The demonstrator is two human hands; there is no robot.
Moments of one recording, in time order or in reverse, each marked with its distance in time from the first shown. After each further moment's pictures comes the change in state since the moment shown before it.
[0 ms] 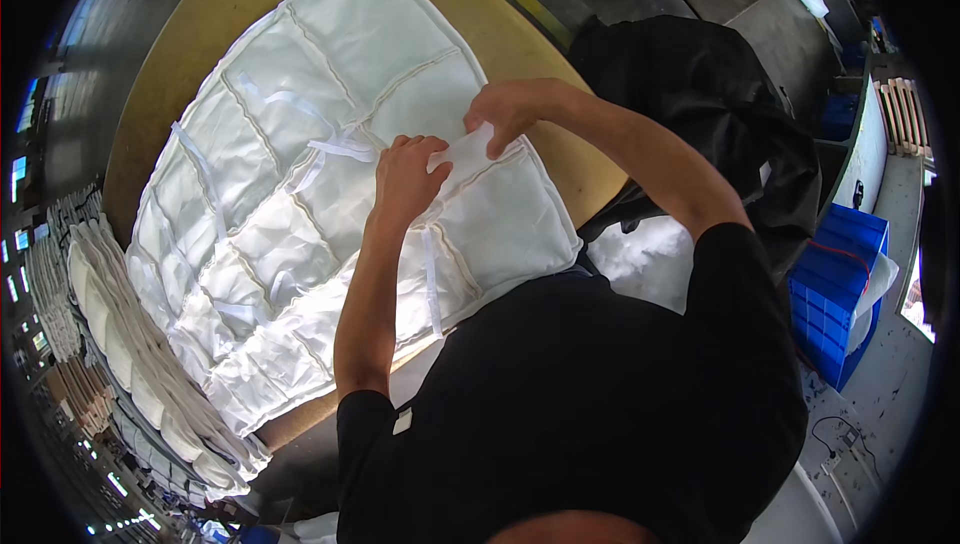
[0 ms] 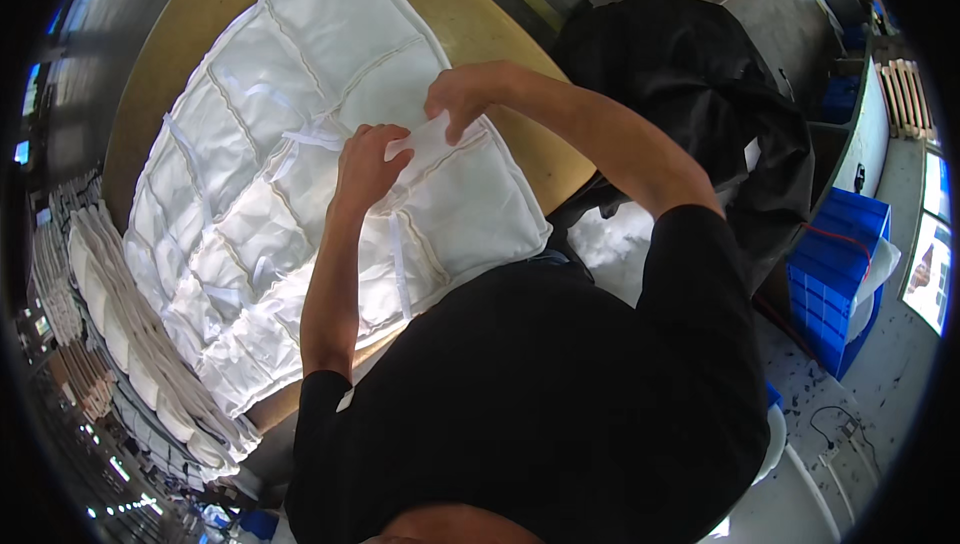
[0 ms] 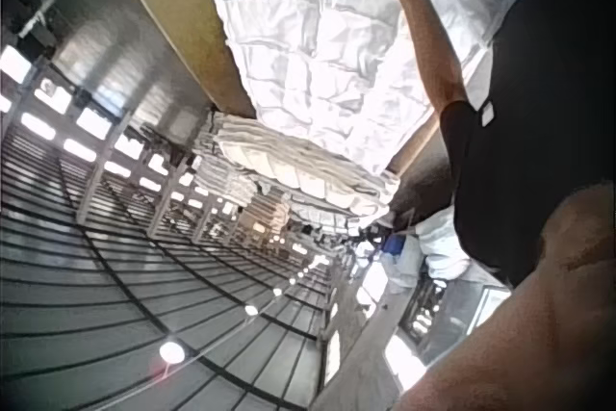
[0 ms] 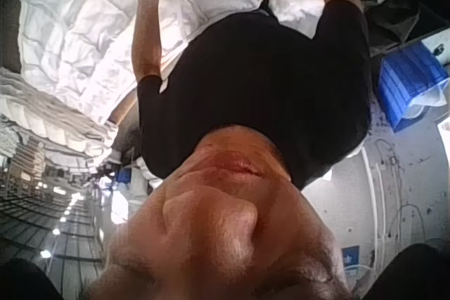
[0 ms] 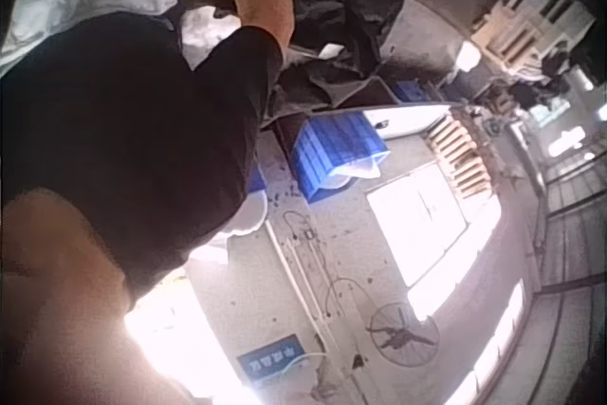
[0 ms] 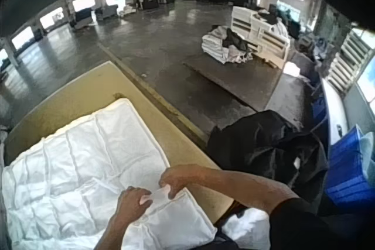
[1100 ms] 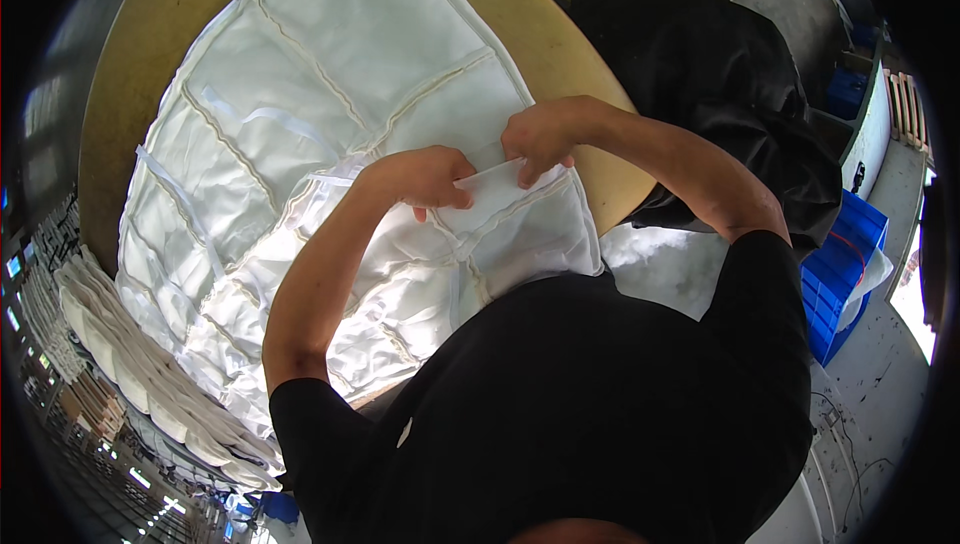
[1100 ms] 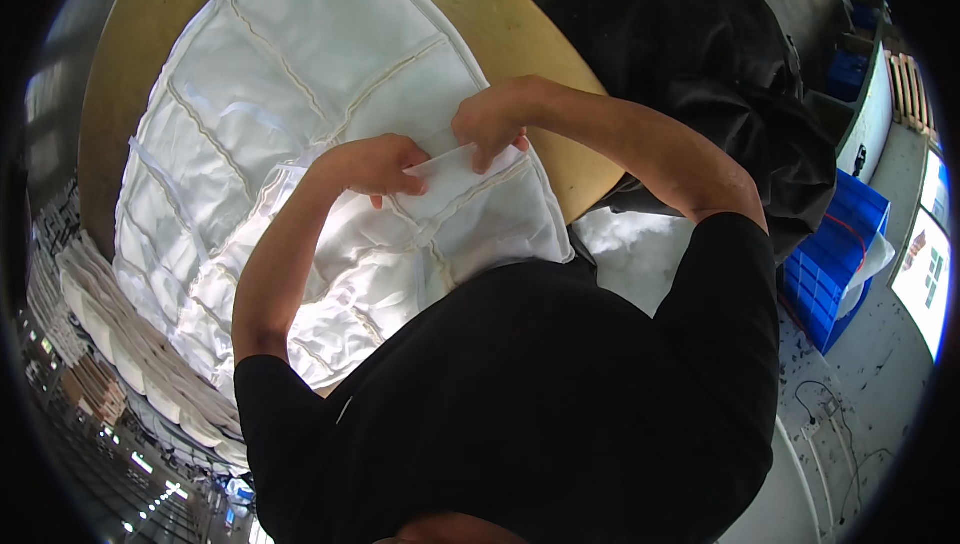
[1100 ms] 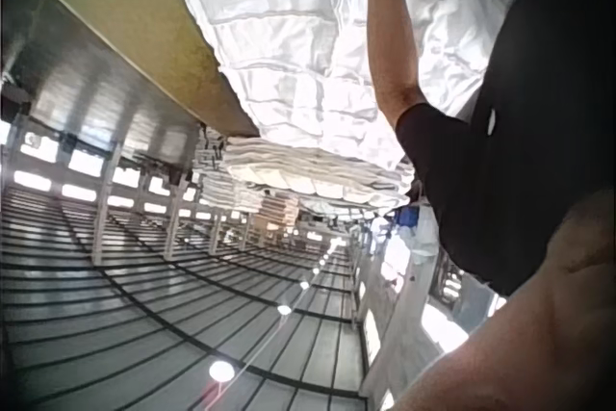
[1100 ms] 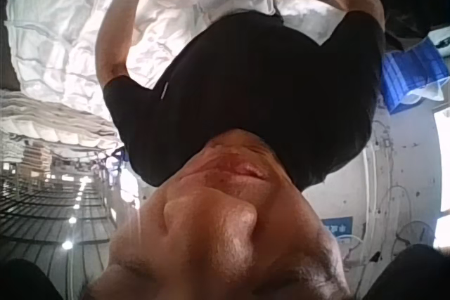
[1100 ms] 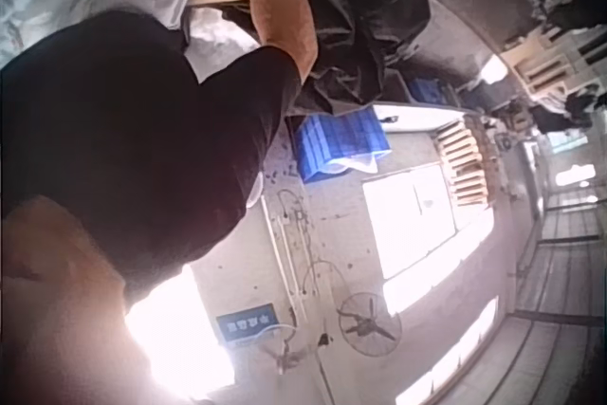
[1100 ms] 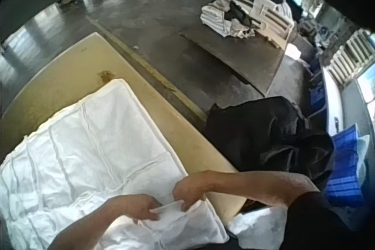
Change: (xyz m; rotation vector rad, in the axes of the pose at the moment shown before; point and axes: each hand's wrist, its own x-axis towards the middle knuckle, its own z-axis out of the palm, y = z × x) left_hand 0.093 -0.027 -0.035 -0.256 -1.185 -0.191; right_hand 0.022 -0.009 -0.027 0.256 -0.565 0.255
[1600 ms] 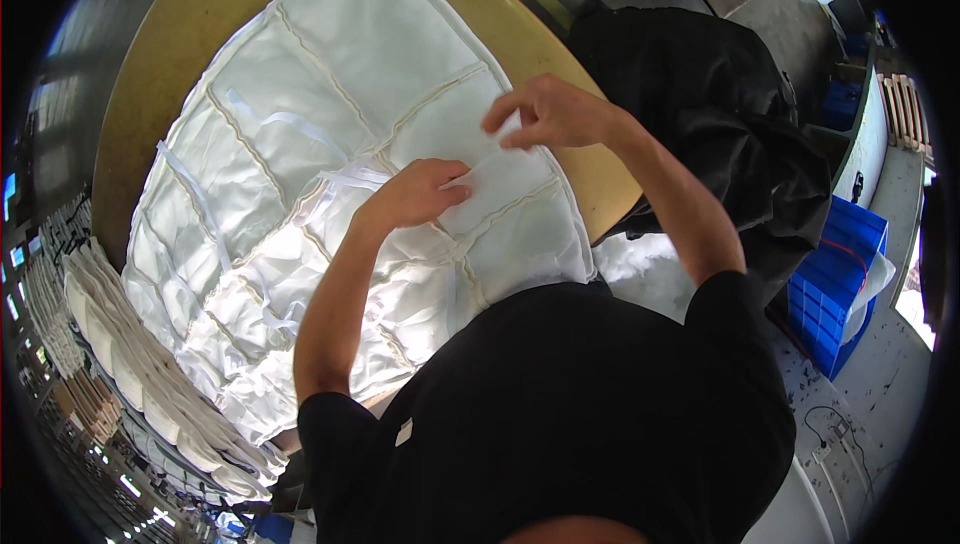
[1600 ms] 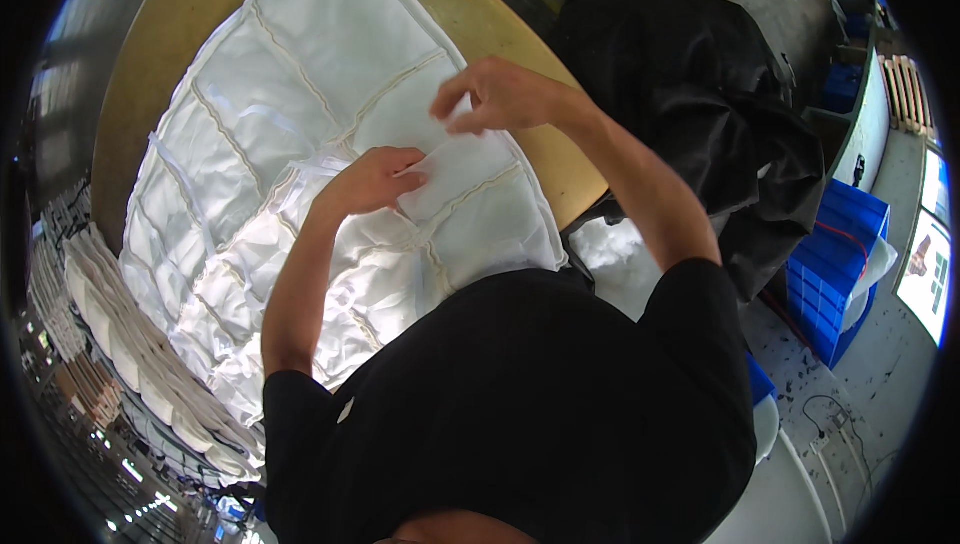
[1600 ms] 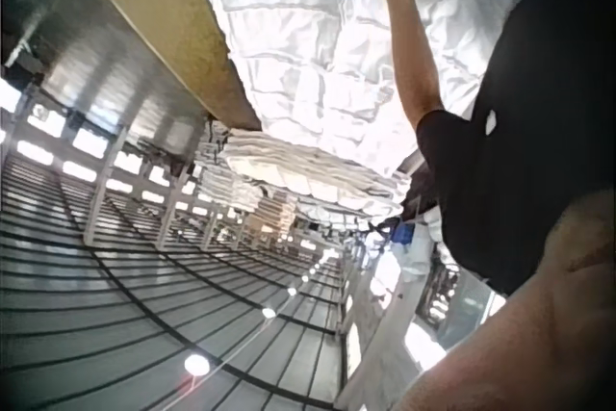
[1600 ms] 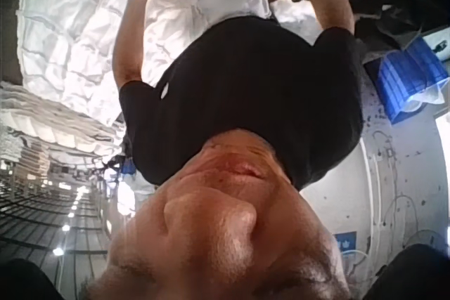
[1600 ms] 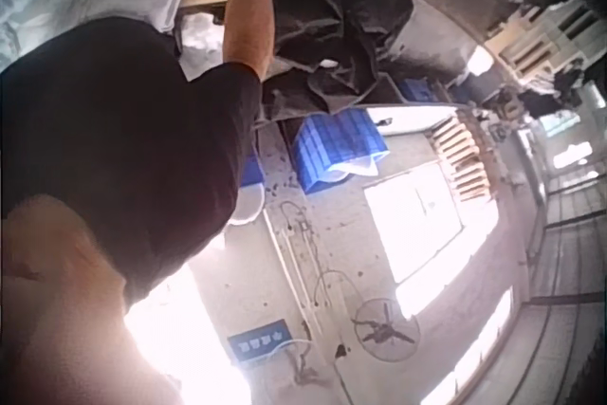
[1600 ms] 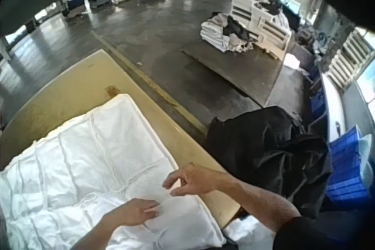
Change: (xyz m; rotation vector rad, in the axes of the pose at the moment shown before) left_hand -0.022 -0.005 0.038 -0.167 0.412 0.203; right_hand -0.051 0.000 0.015 0.381 0.633 -0.219
